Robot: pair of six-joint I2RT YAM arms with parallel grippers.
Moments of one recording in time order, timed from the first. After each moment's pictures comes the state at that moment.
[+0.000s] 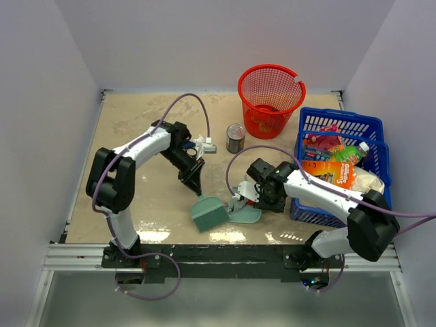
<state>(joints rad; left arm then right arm) -0.41 1.82 1.36 -1.27 0.98 0.73 0.75 1.37 0.89 -1.01 0.06 -0.64</state>
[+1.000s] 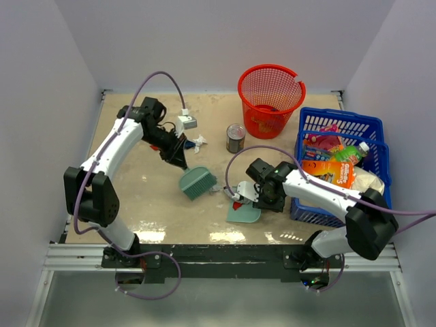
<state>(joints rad) -0.24 1.66 1.50 -1.23 0.85 0.63 0.75 1.39 0.89 -1.00 0.07 -0.64</state>
